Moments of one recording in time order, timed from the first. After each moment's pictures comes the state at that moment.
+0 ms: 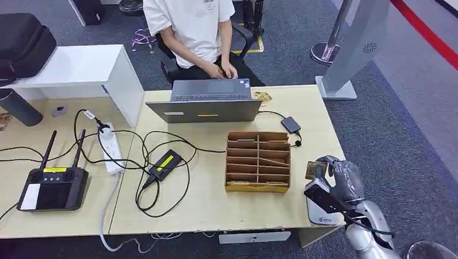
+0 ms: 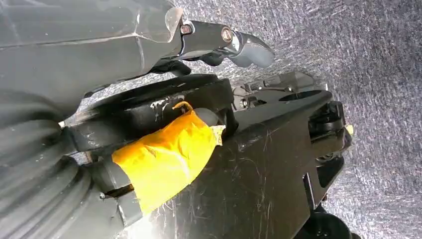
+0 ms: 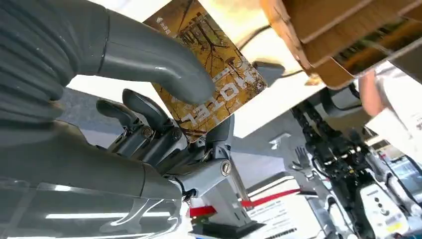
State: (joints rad) left arm -0.04 -0.19 -0.63 -0.15 0.61 0.10 -0.21; right arm -0.15 -0.35 0.21 -1.19 0.65 -0.26 -0.31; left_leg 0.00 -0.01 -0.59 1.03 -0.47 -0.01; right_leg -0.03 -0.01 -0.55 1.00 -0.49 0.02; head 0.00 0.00
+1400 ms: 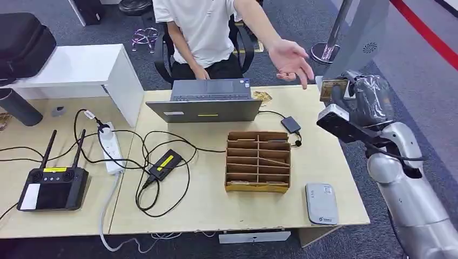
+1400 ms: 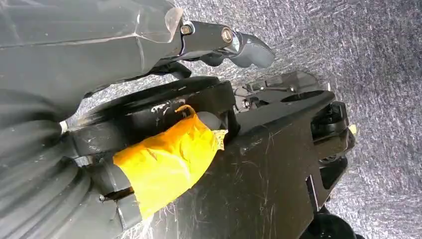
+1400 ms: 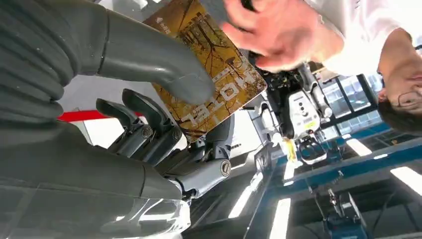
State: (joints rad) left arm -0.04 -0.18 -0.63 -0.15 0.59 0.10 -0.20; right arm -0.62 -0.47 0.33 -1.32 0.63 -0.15 -0.17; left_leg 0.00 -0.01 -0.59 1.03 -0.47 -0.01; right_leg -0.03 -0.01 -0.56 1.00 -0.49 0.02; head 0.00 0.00
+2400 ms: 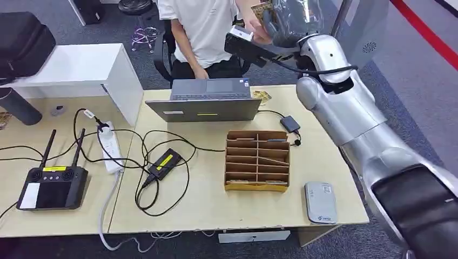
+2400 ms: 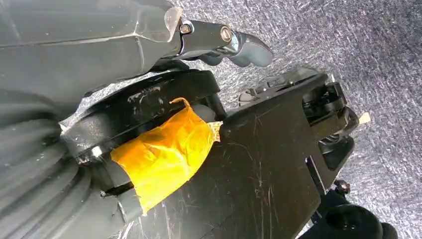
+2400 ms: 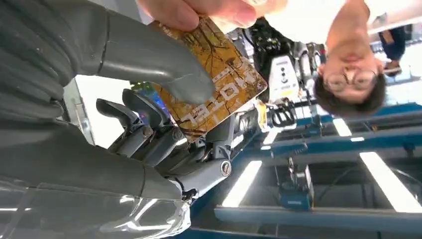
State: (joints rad) left arm -0.08 -0.18 -0.69 -0.17 0.49 0.07 -0.14; right arm -1.23 -0.09 0.72 -0.76 0.89 -0.21 0.07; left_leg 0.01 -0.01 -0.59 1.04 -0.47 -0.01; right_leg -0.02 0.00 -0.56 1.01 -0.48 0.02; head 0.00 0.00
